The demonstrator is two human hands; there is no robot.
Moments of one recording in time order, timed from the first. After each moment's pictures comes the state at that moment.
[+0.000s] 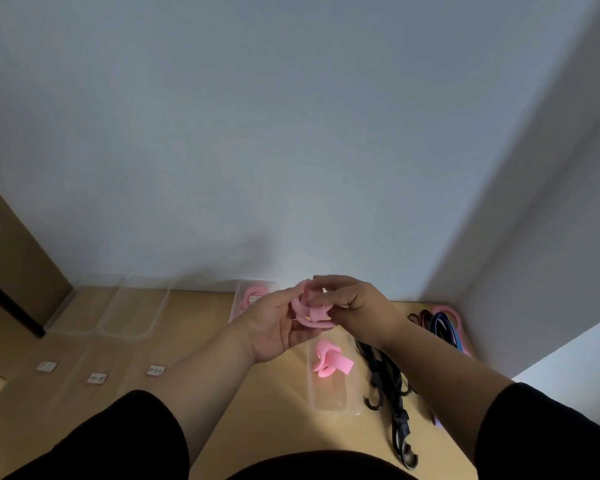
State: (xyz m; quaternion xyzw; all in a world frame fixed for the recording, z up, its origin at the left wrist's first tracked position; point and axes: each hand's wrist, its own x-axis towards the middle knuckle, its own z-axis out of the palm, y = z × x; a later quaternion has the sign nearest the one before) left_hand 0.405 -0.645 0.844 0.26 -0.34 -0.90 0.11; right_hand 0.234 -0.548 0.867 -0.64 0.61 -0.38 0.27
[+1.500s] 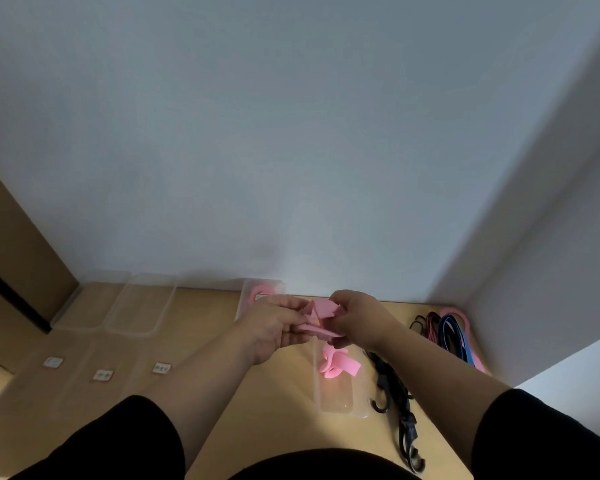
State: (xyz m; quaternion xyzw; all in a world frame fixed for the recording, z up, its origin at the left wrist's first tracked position) left_hand 0.415 -0.658 0.817 0.36 -0.46 -0.79 0.18; right_hand 0.244 -0.562 0.853 -0.43 0.73 -0.32 0.43
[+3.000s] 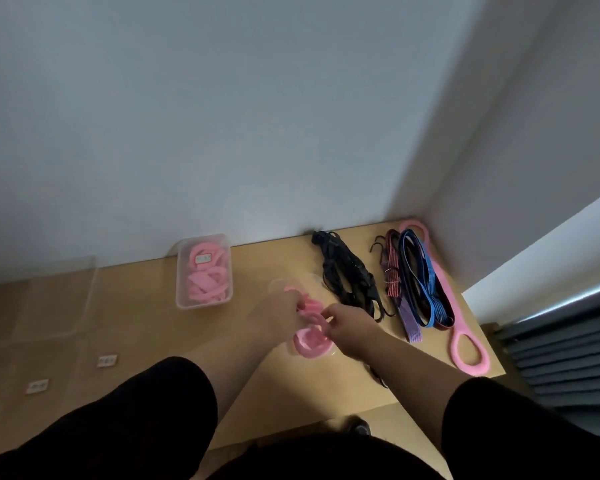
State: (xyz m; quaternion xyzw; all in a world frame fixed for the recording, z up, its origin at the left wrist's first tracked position) left_hand 0.324 -0.624 0.714 0.29 -0.91 -0.27 -0.14; right_hand 0.210 -0.488 0.710 -0.39 0.84 -0.14 0.37
